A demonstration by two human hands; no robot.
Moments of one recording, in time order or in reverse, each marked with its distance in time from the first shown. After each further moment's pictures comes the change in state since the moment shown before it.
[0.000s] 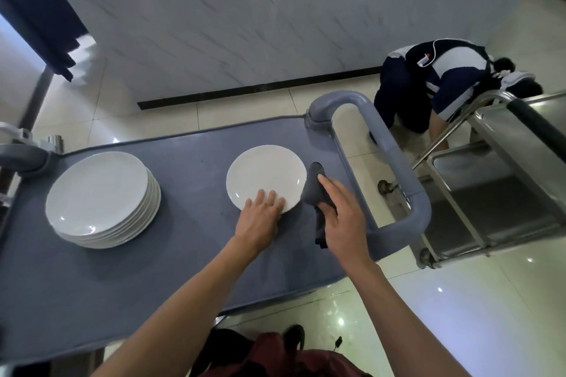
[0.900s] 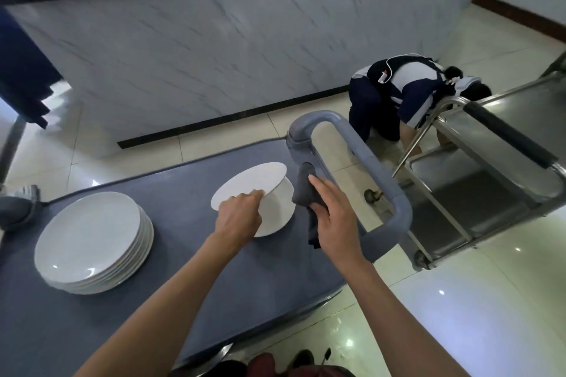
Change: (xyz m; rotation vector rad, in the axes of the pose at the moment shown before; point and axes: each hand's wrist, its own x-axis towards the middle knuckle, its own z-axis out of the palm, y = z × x) left_hand 0.002 -0.017 -0.085 -0.050 0.163 -0.113; right_hand 0.012 -0.026 -0.009 -0.033 0.127 -0.036
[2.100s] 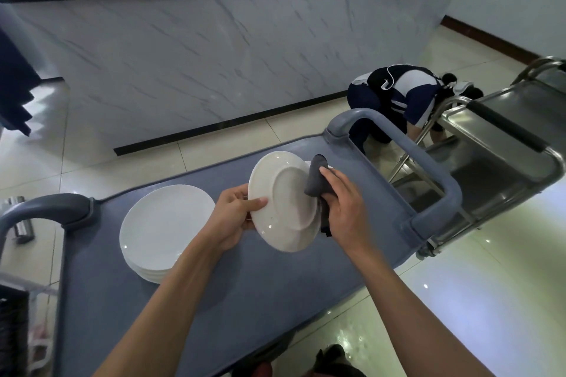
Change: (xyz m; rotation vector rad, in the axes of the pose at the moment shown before) left_hand -0.084 -0.187 -0.070 -1.613 -0.275 -0.154; right_hand -0.026 -0.121 0.120 -0.105 0.116 0.017
